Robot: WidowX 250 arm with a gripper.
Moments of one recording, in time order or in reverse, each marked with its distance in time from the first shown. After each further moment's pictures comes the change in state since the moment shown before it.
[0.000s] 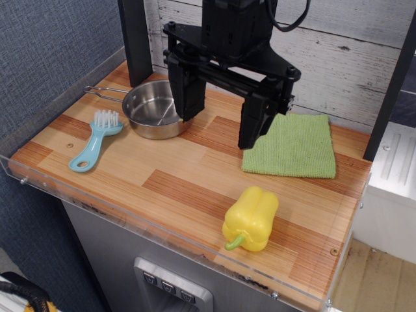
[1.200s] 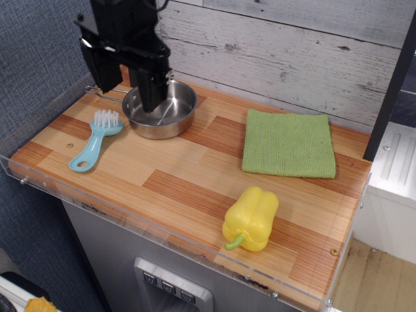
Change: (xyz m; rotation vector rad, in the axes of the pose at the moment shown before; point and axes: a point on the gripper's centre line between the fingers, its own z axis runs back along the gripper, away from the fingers) arm 0.014 0.123 -0.038 0.010 -0.107 0.029
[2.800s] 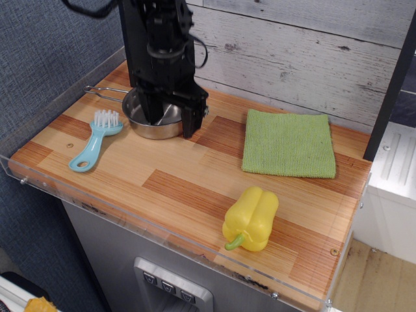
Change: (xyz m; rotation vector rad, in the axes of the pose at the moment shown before) arm 0.061 0.009 -0.111 -0.018 0.069 0.055
